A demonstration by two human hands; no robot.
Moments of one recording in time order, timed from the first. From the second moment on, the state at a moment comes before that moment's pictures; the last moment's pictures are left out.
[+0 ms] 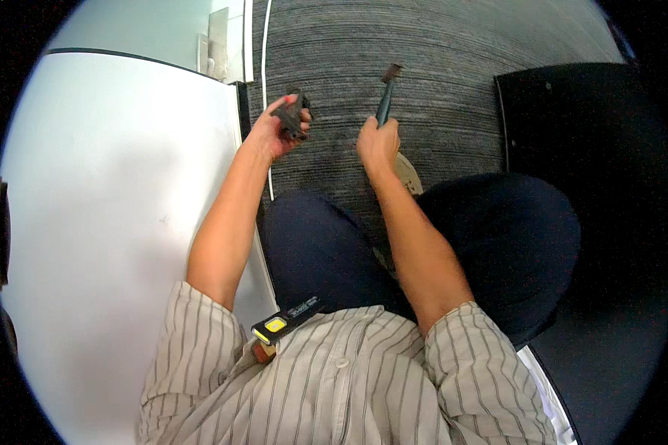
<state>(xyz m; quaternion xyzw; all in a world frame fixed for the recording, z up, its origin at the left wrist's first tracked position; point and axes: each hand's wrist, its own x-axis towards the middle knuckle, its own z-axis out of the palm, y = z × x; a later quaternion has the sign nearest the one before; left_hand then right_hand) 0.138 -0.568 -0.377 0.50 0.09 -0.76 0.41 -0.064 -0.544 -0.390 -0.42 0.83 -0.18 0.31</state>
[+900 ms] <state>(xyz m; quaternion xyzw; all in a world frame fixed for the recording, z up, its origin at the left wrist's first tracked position) 0.130 -0.486 -0.241 0.55 -0.26 -0.59 0.53 -0.120 -0.599 -0.353 -0.77 0.57 0.25 0.14</state>
